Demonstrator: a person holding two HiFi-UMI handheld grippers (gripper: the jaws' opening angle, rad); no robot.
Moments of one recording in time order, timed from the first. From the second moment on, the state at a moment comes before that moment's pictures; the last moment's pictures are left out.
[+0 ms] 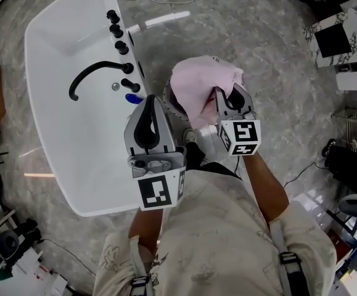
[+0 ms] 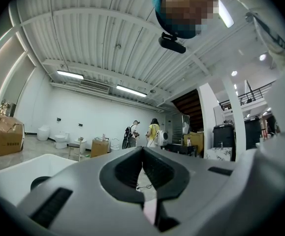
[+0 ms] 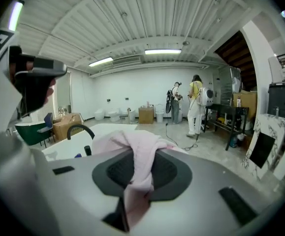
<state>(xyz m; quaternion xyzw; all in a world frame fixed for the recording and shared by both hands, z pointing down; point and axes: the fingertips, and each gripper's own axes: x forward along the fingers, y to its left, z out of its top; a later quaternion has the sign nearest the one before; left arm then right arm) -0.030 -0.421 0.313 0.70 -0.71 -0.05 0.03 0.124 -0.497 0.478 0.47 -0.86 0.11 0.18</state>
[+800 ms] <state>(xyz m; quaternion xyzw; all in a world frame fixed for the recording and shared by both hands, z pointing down) -0.043 -0.428 0.335 0.70 -0.72 -0.03 0.05 0.129 -0.477 0.706 0.42 -0.77 0.26 0.40</state>
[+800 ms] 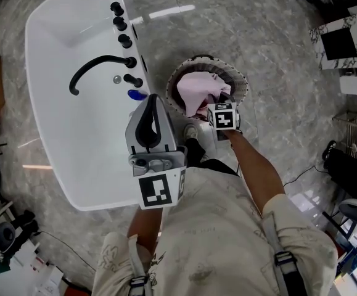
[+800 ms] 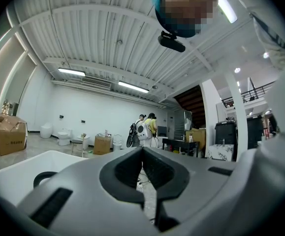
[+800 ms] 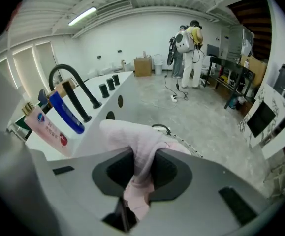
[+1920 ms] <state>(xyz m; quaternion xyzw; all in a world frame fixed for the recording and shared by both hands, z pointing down) -0.033 -0.426 0.344 0.71 -0.70 -0.03 0.06 0.141 -0.450 0.761 0.39 -0.71 0.33 0.48</state>
